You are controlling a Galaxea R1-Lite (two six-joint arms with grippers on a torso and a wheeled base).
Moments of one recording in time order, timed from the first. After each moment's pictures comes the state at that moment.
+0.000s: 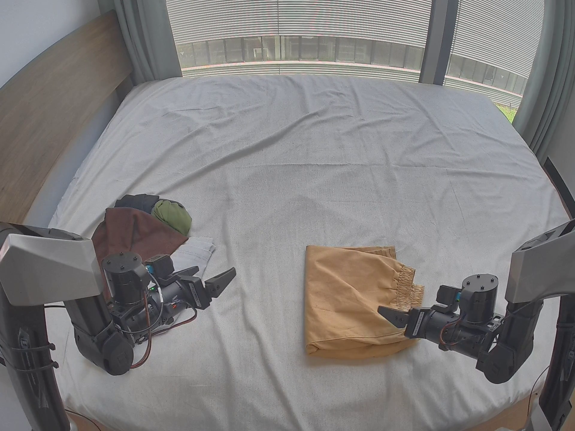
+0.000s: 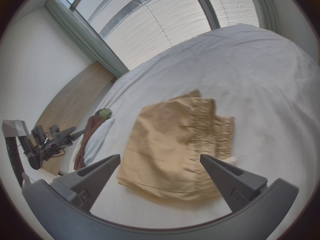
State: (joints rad) left arm -0.28 2.22 -0.45 -1.55 -0.25 -0.31; right arm 0.38 2.21 -0.24 -1.51 0.11 0.47
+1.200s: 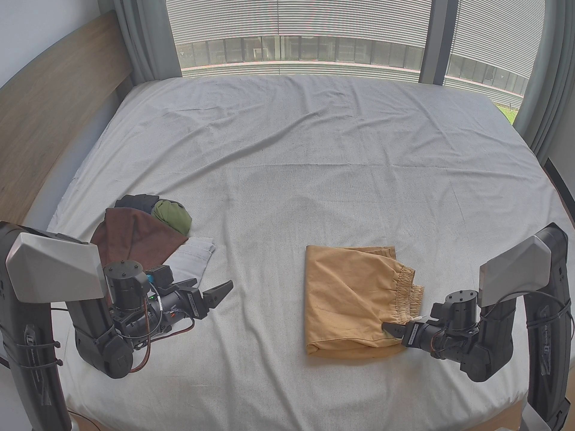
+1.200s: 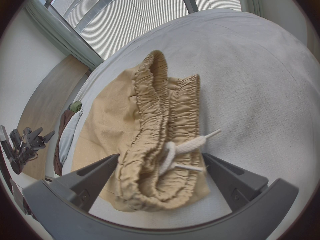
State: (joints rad) left arm -0.26 2.27 -0.42 -1.55 -0.27 -0.29; right arm 0.29 2.48 -0.35 -1.50 0.11 0.50
